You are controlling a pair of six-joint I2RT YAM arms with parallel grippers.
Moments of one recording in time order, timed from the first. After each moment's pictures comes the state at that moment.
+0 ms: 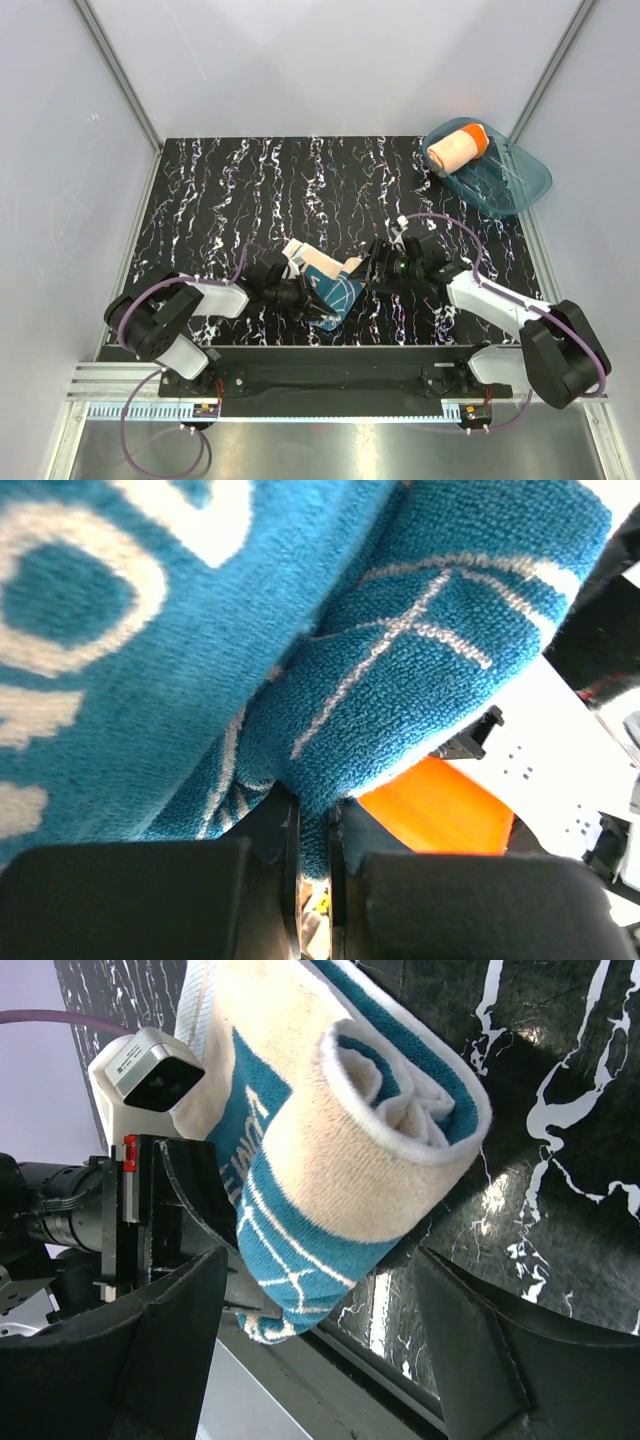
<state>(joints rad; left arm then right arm) -0.69 1.53 0.43 0.38 0.71 -1.39 0.52 1.25 0.59 -0.06 -0.40 0.85</state>
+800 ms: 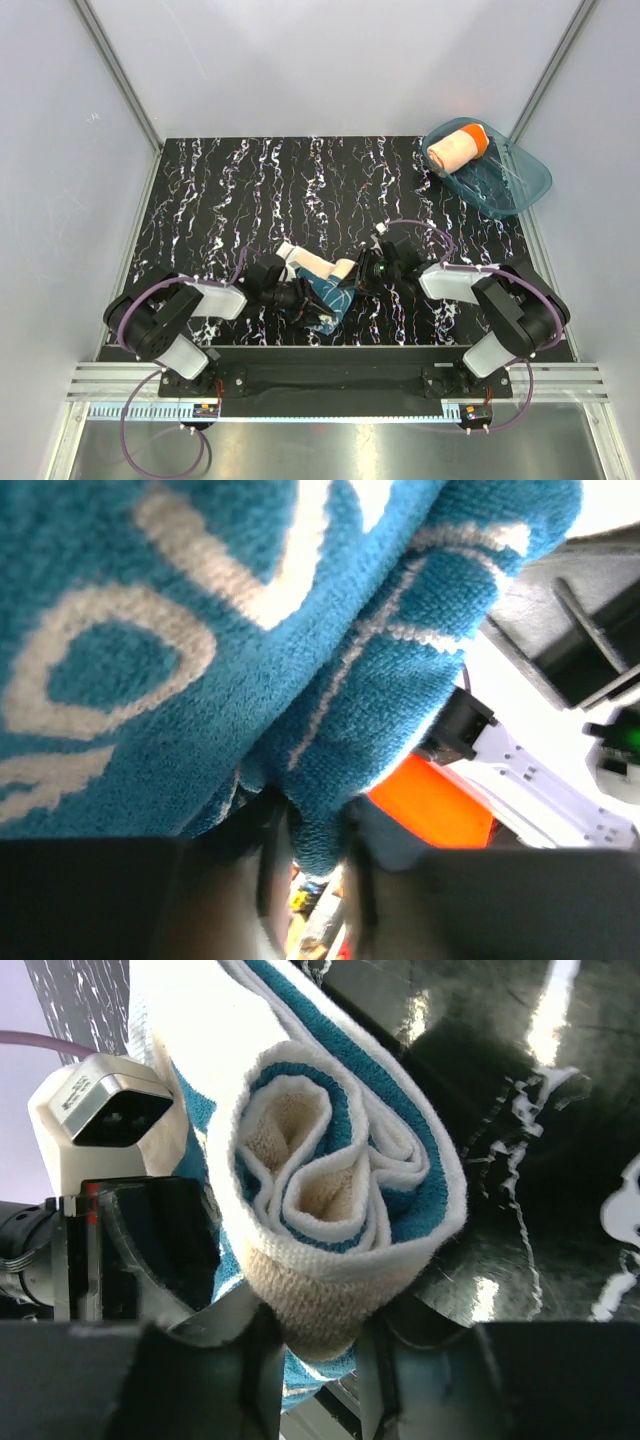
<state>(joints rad) -0.67 1.55 0.39 0.44 0.72 -1.45 0.60 1.56 0.58 0.23 -0.41 0.94</state>
